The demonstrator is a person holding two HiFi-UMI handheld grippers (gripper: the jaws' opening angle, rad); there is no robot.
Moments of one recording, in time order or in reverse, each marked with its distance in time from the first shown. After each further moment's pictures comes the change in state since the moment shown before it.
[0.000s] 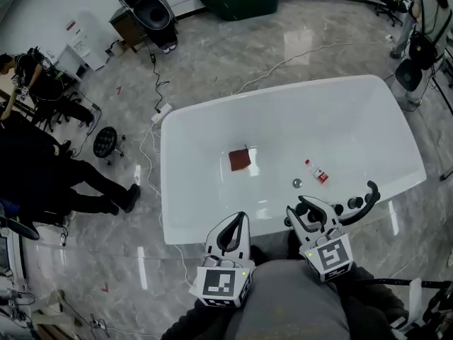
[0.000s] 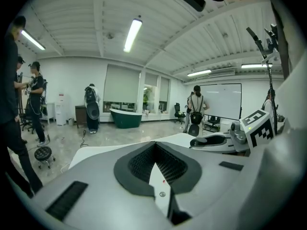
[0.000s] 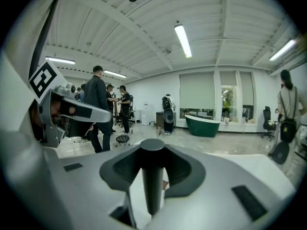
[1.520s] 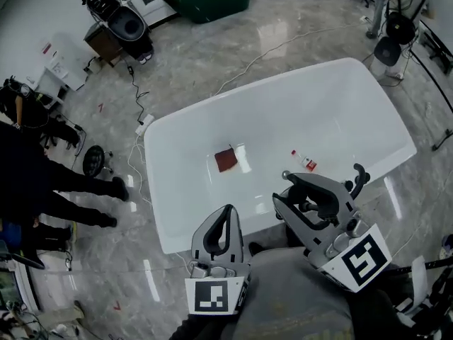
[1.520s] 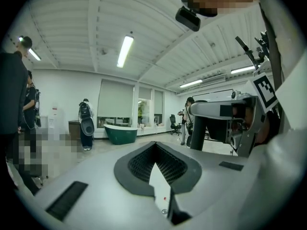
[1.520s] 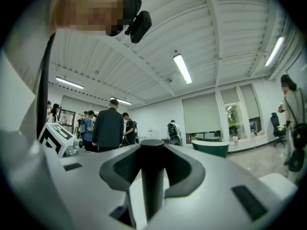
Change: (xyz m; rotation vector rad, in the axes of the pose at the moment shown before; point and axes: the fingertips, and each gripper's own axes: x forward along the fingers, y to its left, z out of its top) left arm -0.012 -0.016 0.074 0.056 -0.164 -0.046; right arm -0.054 0.007 0.179 0.006 -0.355 0.077
